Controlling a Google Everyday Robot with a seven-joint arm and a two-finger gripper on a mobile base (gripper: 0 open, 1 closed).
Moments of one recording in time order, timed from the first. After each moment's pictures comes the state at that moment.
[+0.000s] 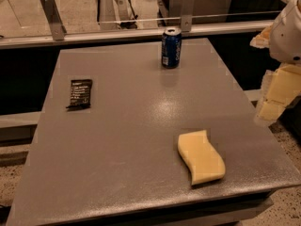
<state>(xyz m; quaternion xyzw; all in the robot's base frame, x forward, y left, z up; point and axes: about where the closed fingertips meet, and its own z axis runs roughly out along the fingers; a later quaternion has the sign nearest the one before) 0.438 -0.217 0.976 -0.60 0.78 -0.03 0.16</state>
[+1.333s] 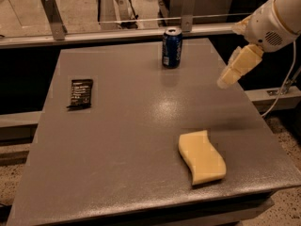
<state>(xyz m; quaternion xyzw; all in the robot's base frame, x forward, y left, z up) 0.561 -0.207 0.954 -0.54 0.78 0.05 0.30</state>
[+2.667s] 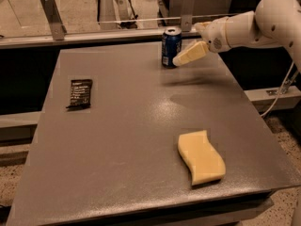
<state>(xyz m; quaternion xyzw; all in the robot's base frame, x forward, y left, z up) 0.729 -0.138 0.901 -0.46 0.72 0.19 0.48</state>
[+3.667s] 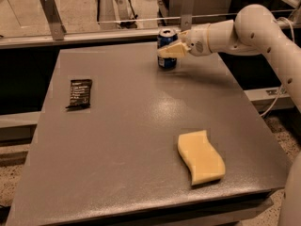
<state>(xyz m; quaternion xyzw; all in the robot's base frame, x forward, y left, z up) 0.740 -0.082 0.889 -0.44 0.71 0.26 0.49</state>
